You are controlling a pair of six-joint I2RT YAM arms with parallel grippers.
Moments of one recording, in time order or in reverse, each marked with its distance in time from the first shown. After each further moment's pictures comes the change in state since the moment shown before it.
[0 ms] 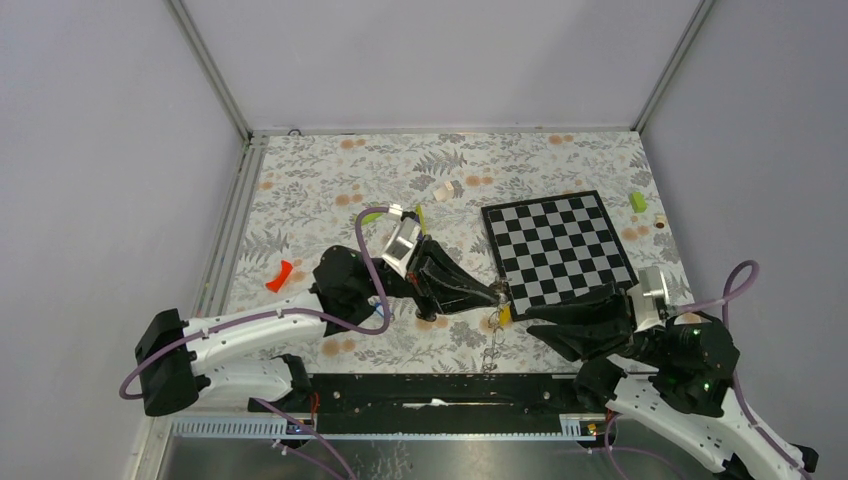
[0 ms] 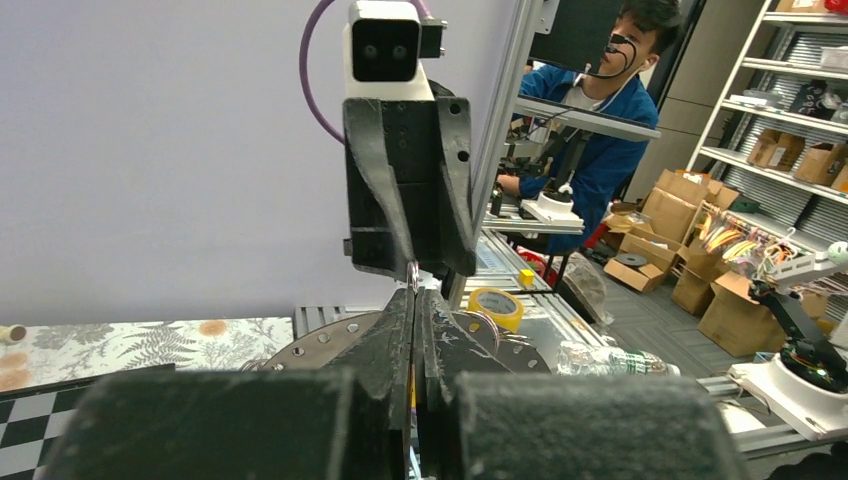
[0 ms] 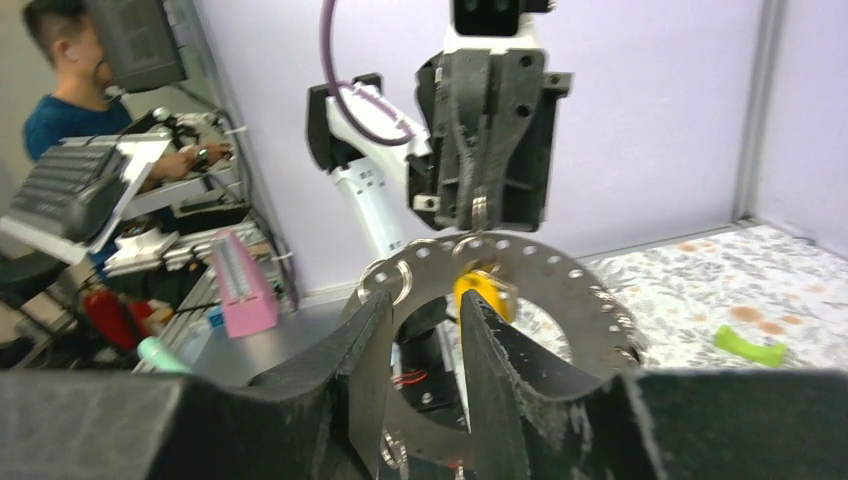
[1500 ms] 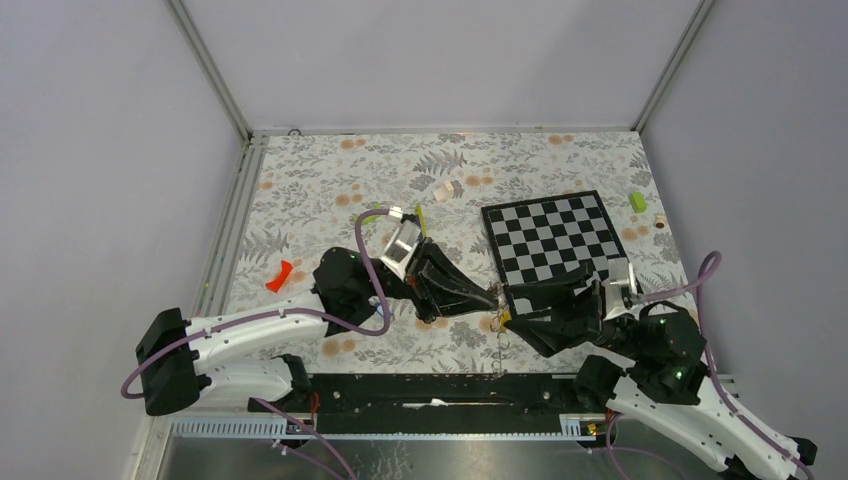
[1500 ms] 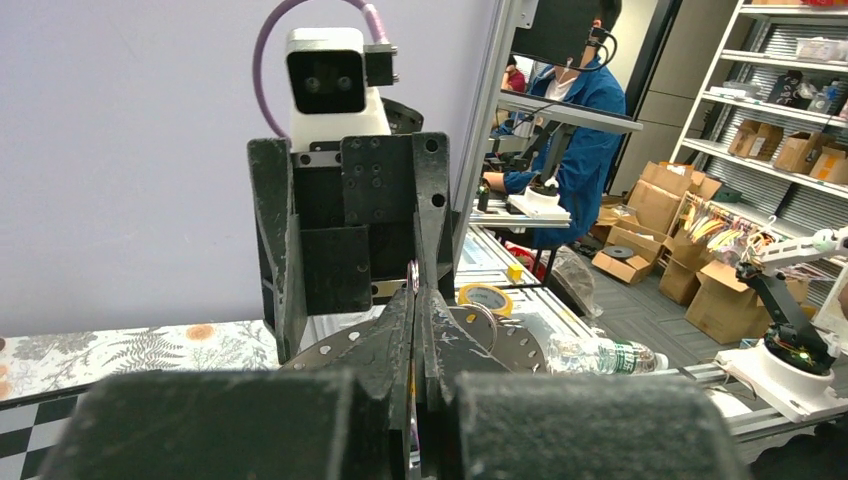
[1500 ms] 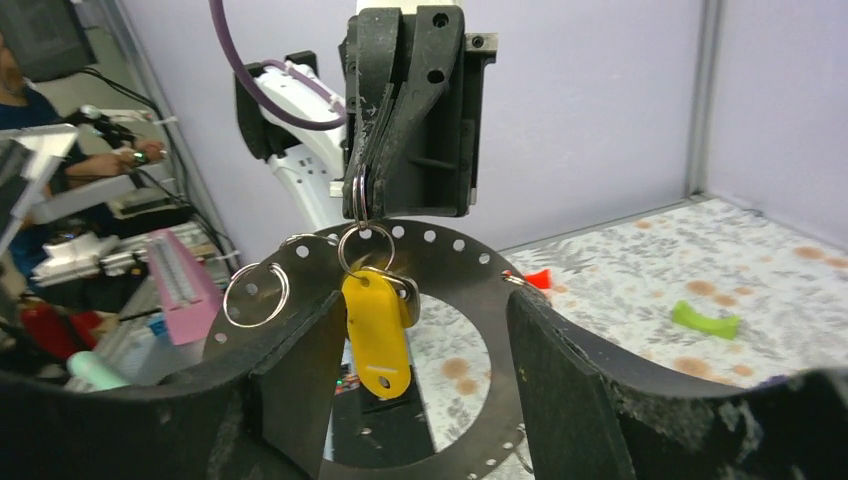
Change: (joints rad) left arm 0.002 0.013 -0.007 0.046 0.053 -0.019; right arm 0.000 0.060 -0.101 0.121 0.087 -0.015
